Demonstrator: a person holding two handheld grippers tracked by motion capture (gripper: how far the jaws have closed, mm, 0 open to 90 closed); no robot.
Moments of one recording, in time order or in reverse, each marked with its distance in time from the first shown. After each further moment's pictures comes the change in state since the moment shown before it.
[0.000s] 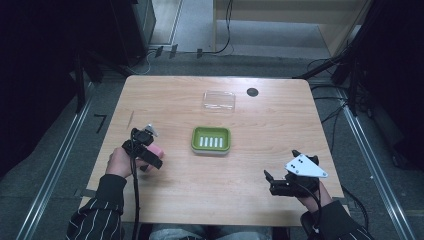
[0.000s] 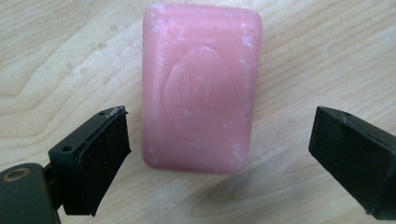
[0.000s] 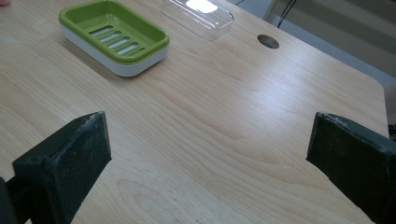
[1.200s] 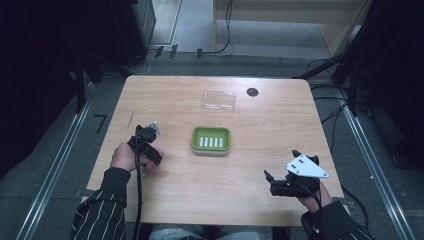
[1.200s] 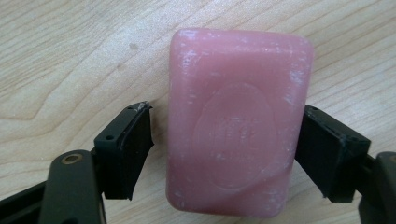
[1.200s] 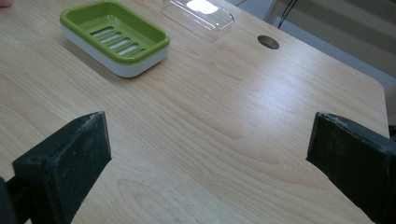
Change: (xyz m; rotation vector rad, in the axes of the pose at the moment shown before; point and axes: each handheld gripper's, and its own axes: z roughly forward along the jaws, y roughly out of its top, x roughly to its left) left arm 0.005 0.016 0.016 0.059 0.059 0.003; right arm 0.000 -0.001 -0.001 -0.004 0.004 0.004
